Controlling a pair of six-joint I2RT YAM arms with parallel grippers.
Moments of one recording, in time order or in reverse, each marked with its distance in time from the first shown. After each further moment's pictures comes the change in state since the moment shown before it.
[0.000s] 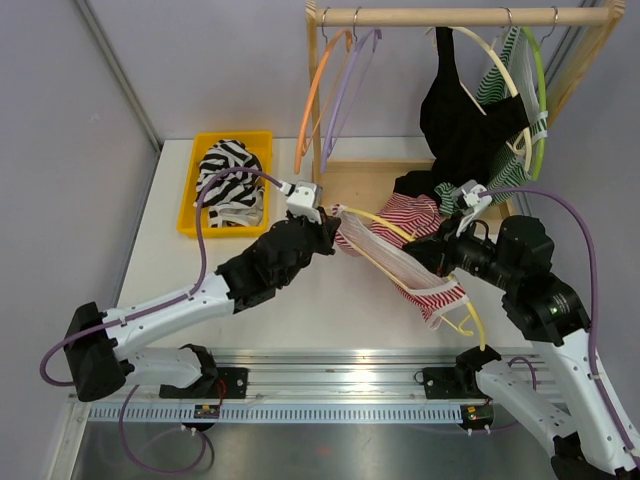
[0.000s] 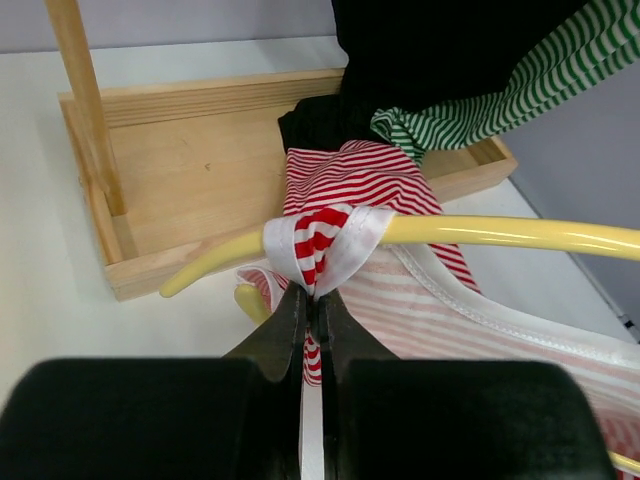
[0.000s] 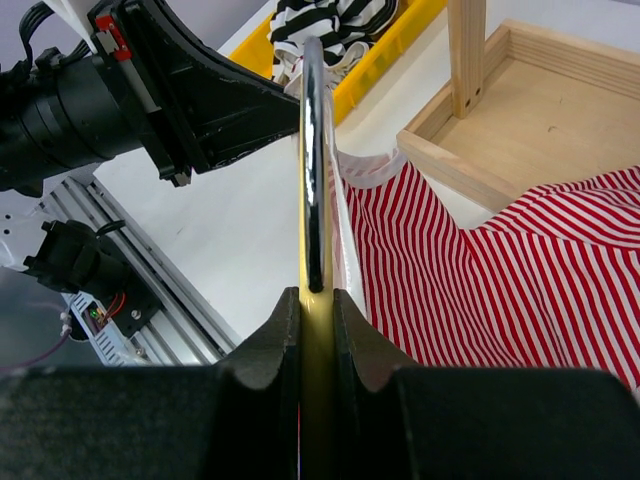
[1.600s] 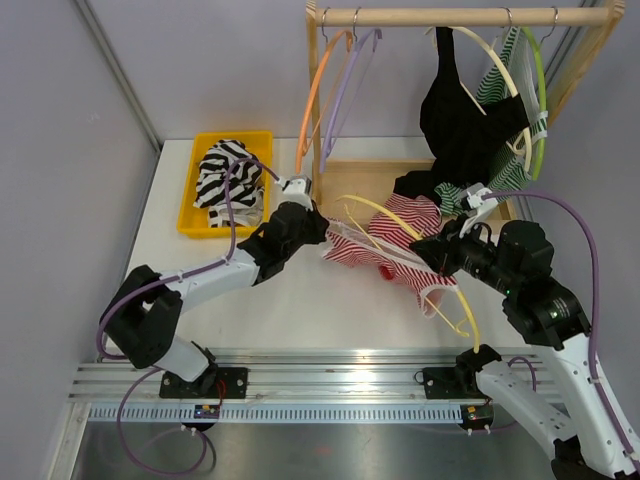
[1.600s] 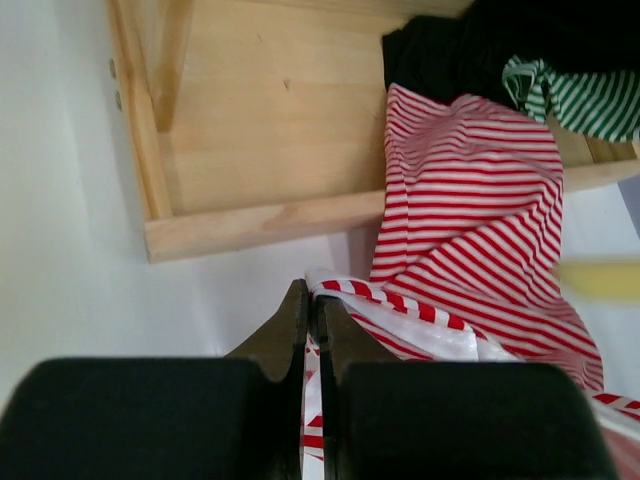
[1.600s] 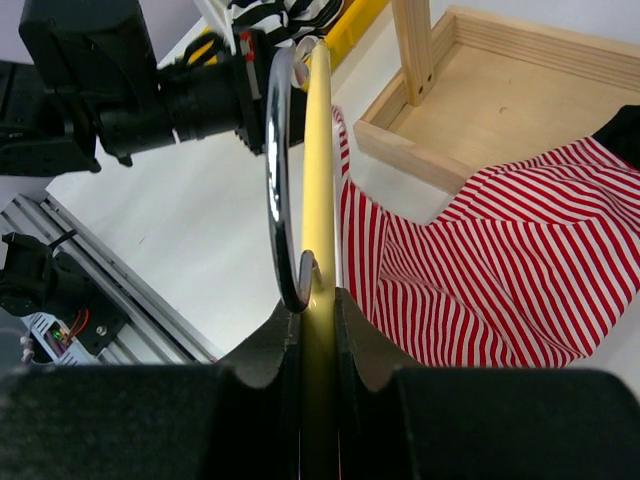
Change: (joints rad) left arm 0.311 0.286 -0.041 0.112 0.273 -0.192; right arm 0.002 -0.012 -0.030 0.001 0.091 0.003
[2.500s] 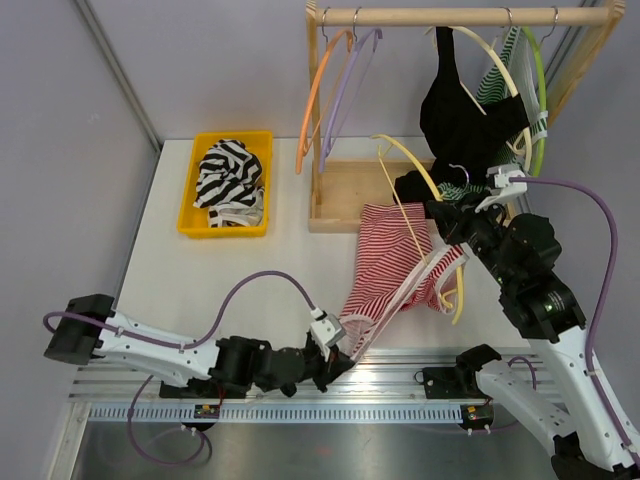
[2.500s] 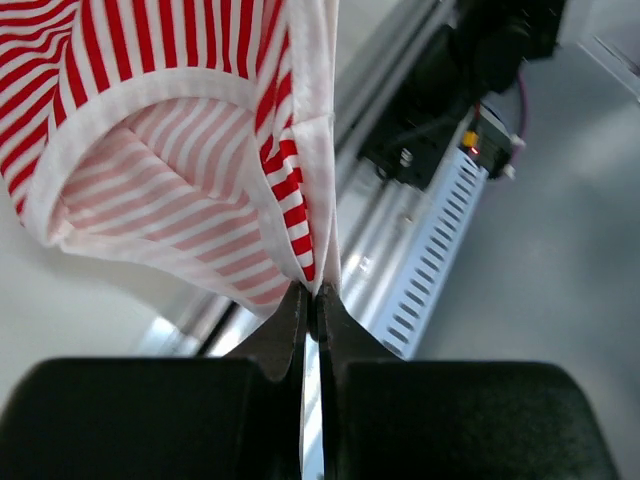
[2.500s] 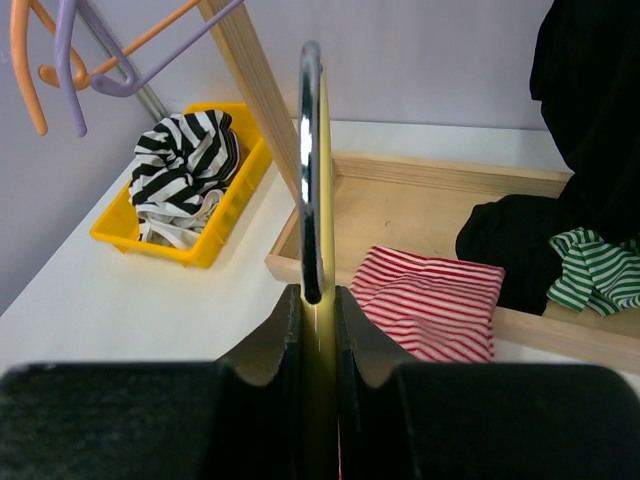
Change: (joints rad) left arm -0.942 -0.478 -0.436 -0.047 -0.211 -0.008; right arm 0.000 0.022 0.000 0.241 0.333 0.046
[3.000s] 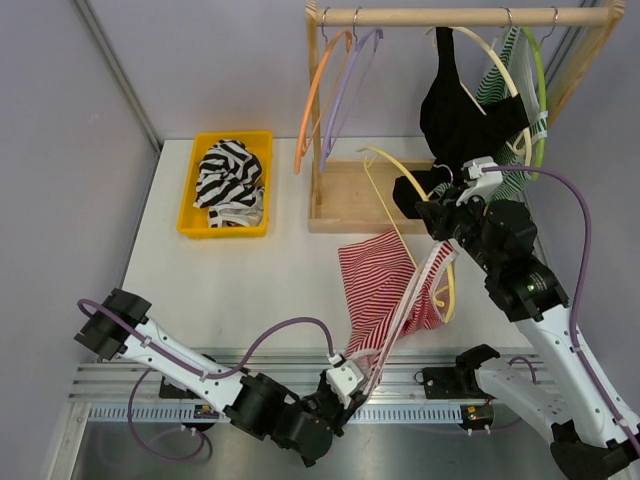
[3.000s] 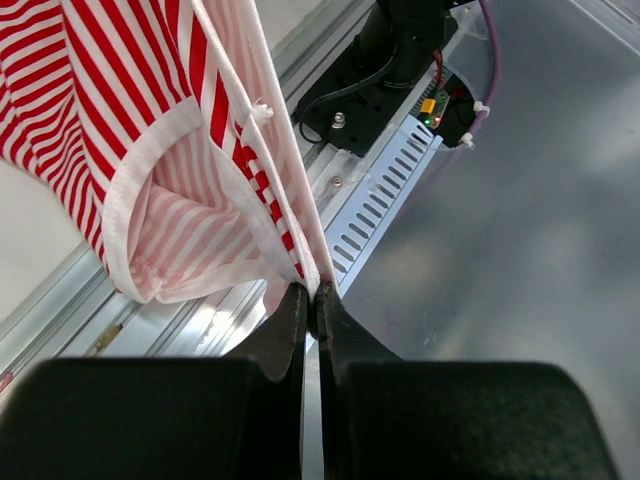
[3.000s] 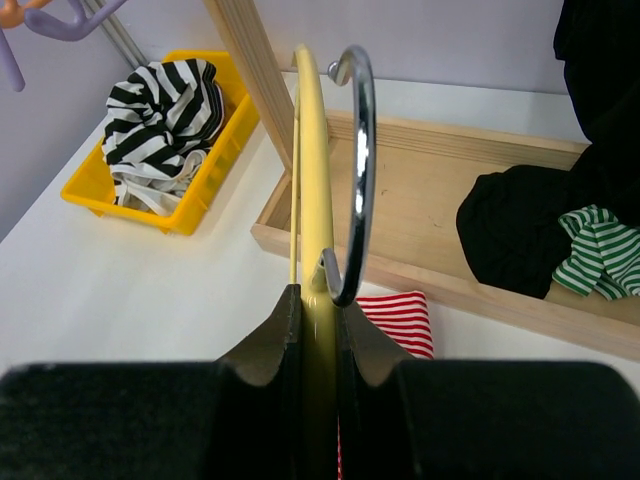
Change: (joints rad) left arm -0.386 0.268 0.291 -0.252 -0.394 -0.214; right arm 0.011 0.095 -0.008 0.013 -0.015 -0.031
